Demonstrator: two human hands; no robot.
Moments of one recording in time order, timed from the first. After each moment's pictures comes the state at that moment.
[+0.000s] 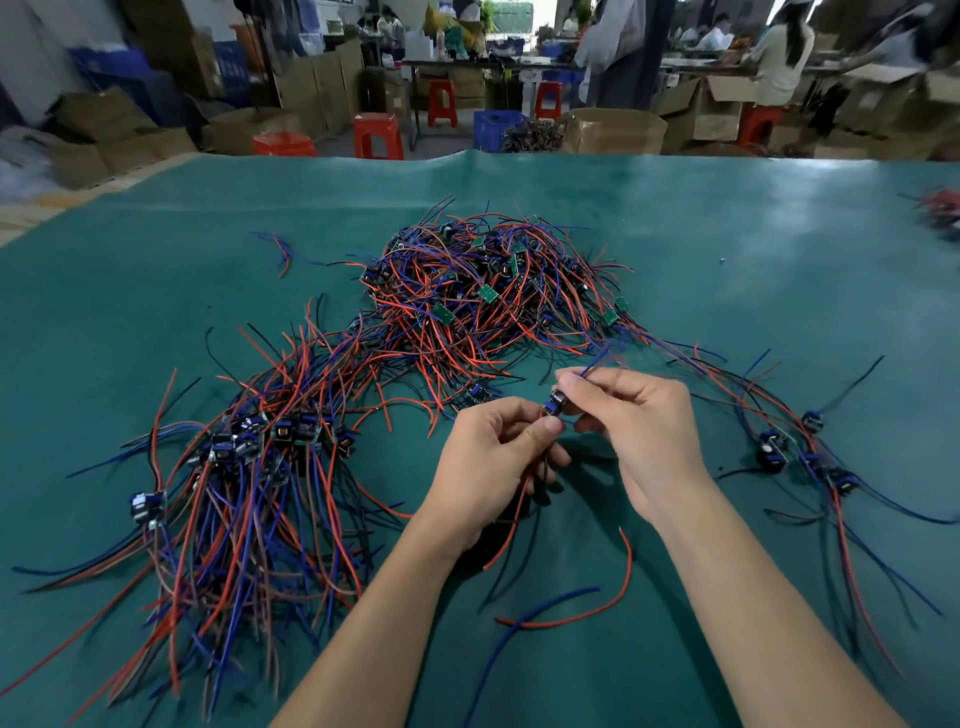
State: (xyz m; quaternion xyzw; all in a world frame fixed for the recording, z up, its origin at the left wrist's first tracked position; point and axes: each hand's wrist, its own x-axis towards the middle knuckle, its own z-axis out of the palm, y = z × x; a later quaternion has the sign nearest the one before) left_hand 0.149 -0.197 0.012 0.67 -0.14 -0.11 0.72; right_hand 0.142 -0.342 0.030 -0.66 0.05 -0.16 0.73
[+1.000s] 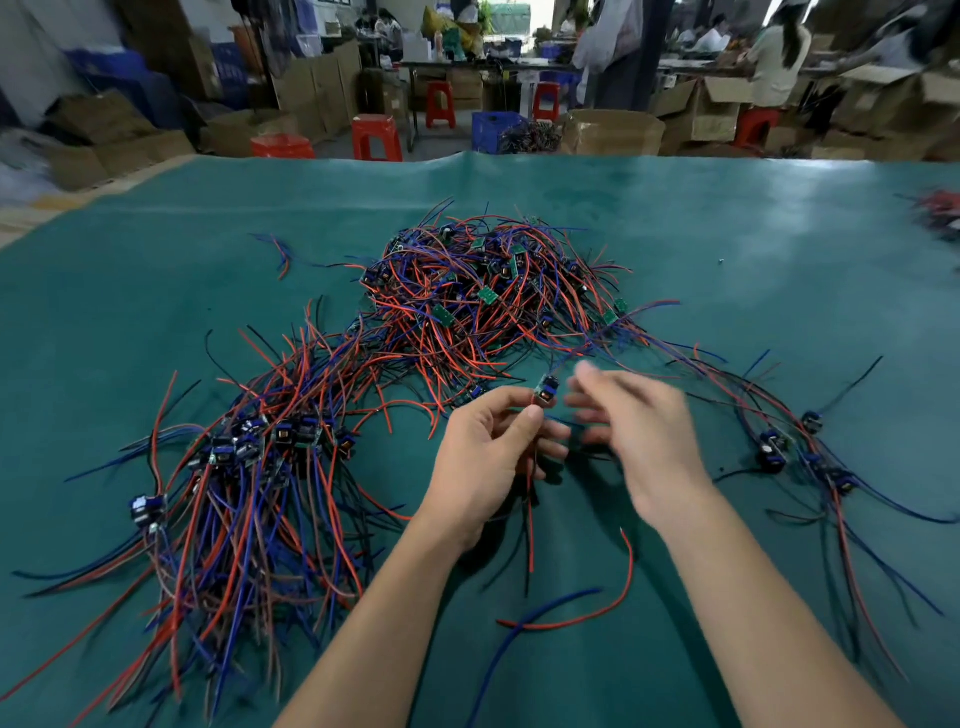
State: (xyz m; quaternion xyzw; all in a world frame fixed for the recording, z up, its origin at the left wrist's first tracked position) left_hand 0.149 -0.198 0.016 0.64 -0.12 -0.09 0.76; right_hand 0.144 -0.346 0.027 -0.68 0.13 -0.15 0.71
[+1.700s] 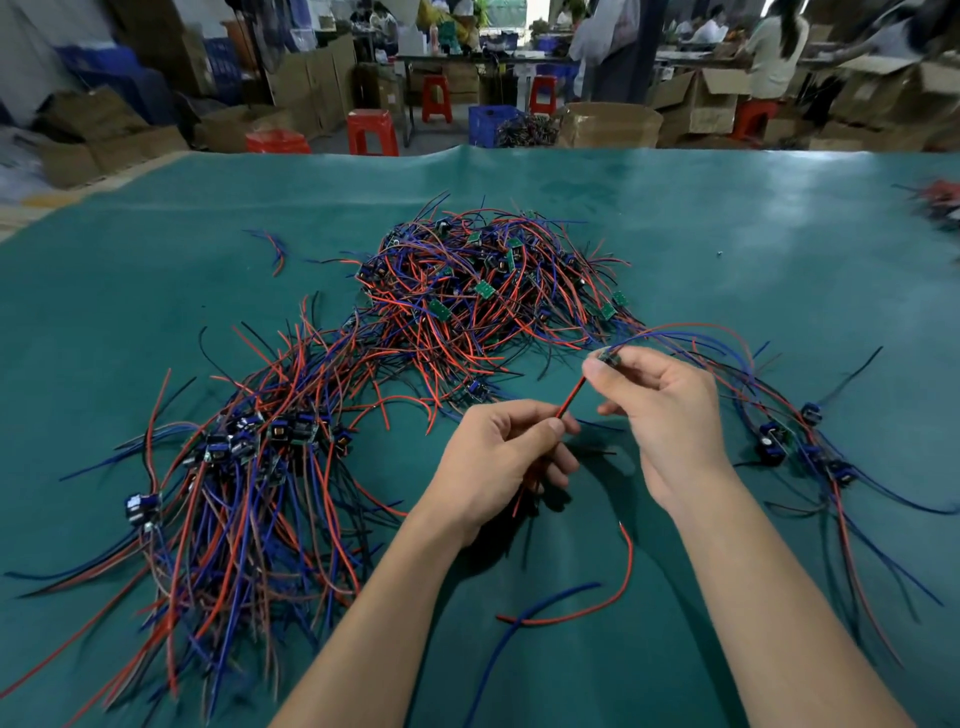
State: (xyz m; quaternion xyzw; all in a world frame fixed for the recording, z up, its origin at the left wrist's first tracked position) left_hand 0.145 -0.196 0.019 0.67 -0.17 -0.16 0.70; right_hand 0.146 -0.361 0.027 -0.68 0.07 -0.22 0.69
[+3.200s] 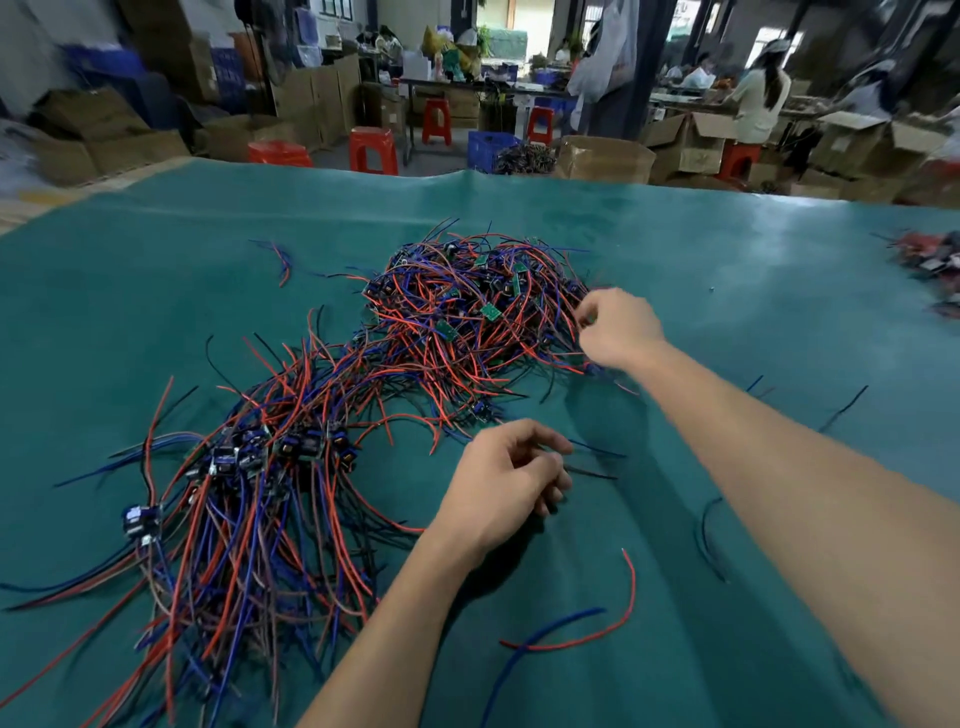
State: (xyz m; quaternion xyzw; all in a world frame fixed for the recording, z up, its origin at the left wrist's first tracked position) left_hand 0.147 -0.198 0.019 0.72 -0.14 -0.12 0.67; right_hand 0.261 -0.374 0.088 -0.98 0.11 -0.08 0.16
